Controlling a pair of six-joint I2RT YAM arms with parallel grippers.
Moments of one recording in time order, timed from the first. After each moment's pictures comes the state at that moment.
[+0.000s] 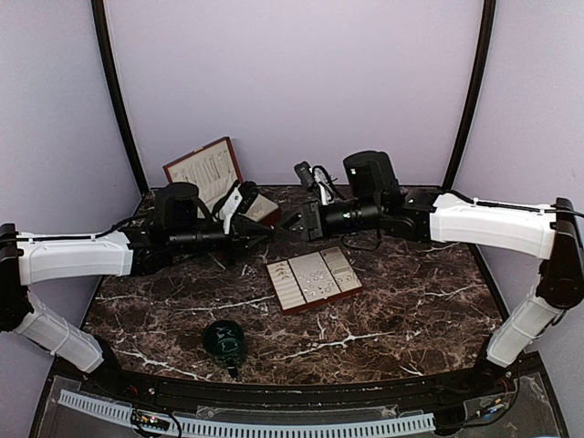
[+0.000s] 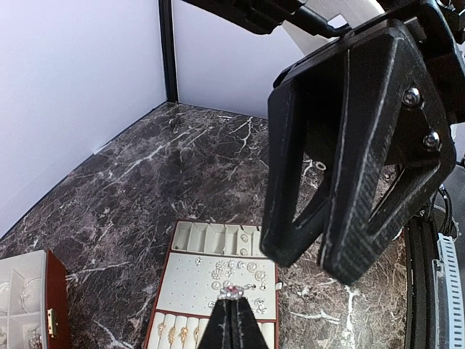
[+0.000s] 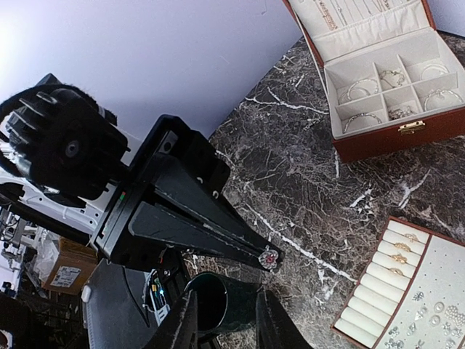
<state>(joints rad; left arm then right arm) -0.75 1.37 0.85 0.24 0.39 0.10 0.90 1.58 1.27 -0.09 -0.46 0.55</state>
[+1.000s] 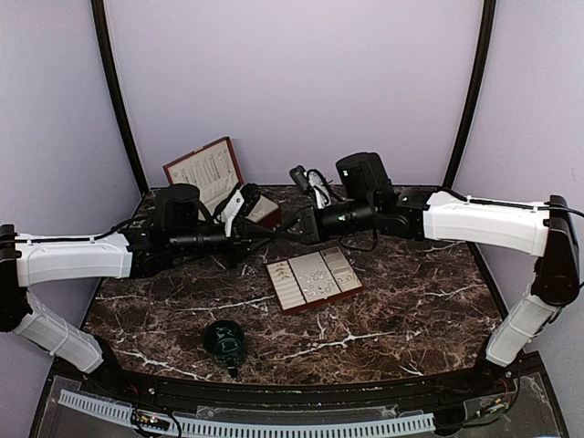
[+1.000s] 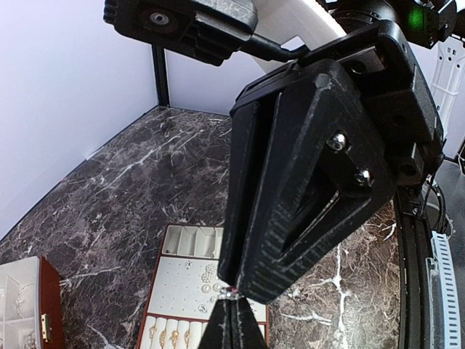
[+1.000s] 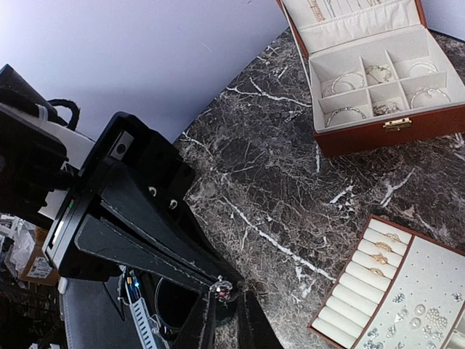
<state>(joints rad) -0.78 1.36 0.84 0.24 0.39 0.10 0.91 1.62 1.31 -0.16 -0.43 0.46</state>
